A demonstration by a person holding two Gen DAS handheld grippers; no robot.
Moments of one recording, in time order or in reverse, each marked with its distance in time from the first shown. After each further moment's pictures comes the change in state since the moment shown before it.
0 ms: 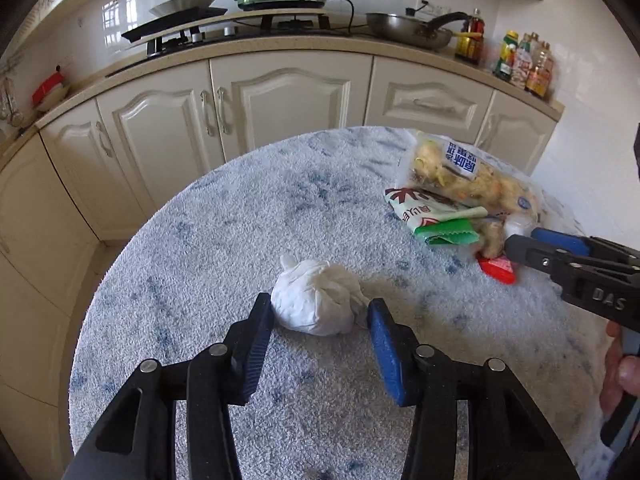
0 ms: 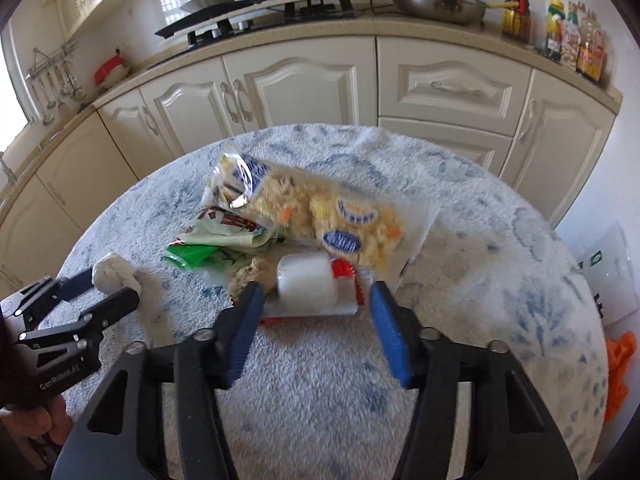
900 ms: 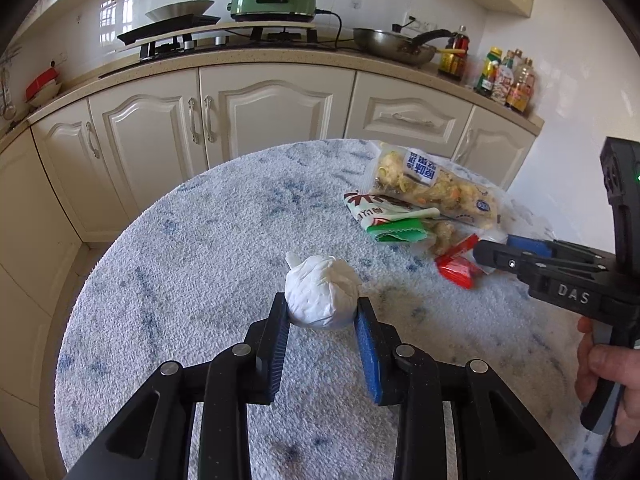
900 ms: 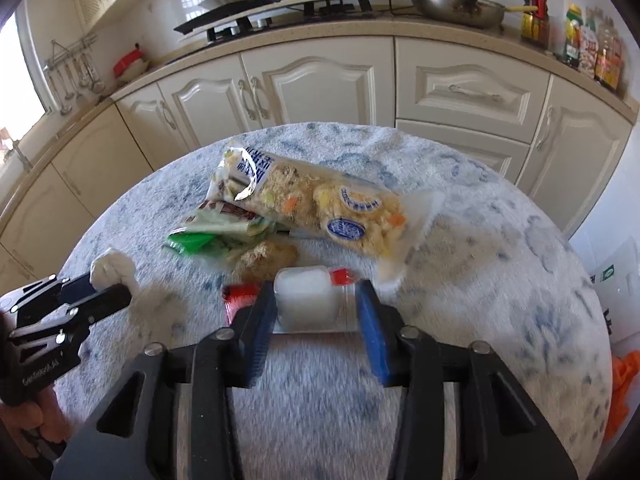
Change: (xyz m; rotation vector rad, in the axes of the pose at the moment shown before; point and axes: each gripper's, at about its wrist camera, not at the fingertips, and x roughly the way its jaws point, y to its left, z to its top) left arm -0.023 0.001 -0.022 -0.032 -0.053 -0.073; right arm -0.006 -0.009 -0.004 -0.038 -0.018 0.074
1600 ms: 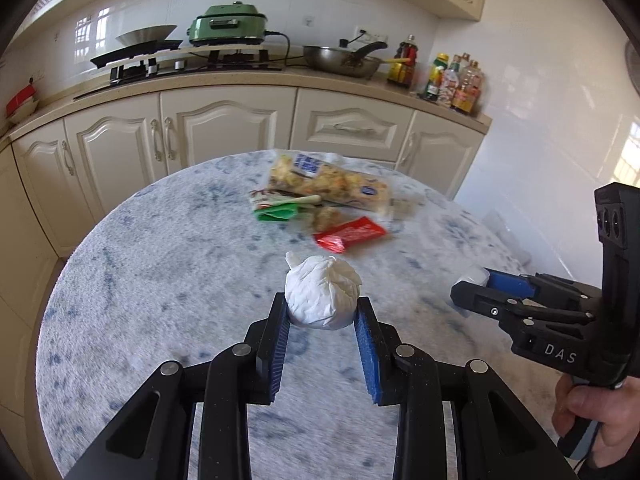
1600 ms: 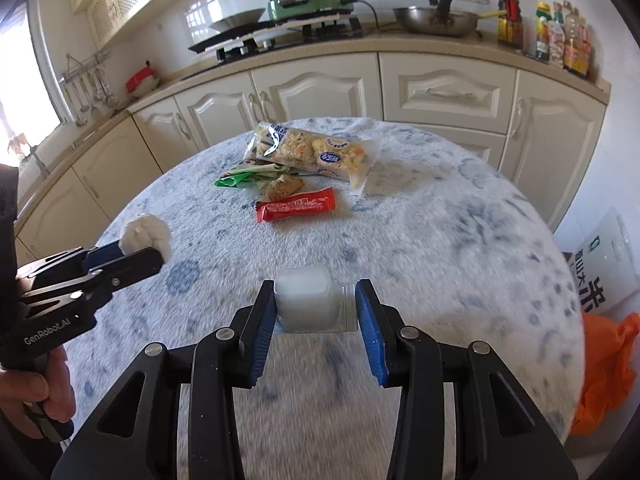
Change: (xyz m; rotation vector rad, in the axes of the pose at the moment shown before) left arm -0.082 -0.071 -0.043 0.042 -0.054 -0.102; right arm -0.094 -0.004 -0.076 0.025 -0.068 0.013
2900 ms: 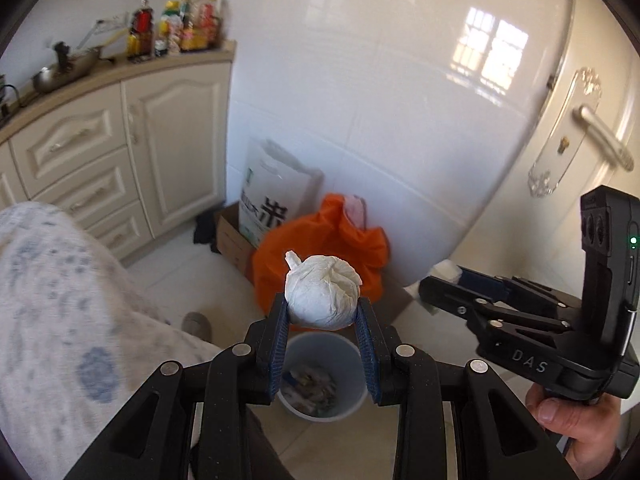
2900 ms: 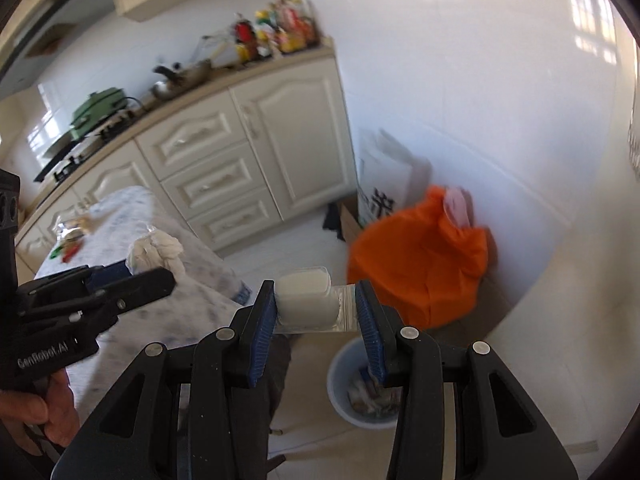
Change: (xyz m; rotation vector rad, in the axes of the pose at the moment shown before) left arm 0.060 -0.404 -0.043 0.433 0.201 -0.481; right arm -0.241 -0.271 -0.188 0.507 -0.154 -0.427
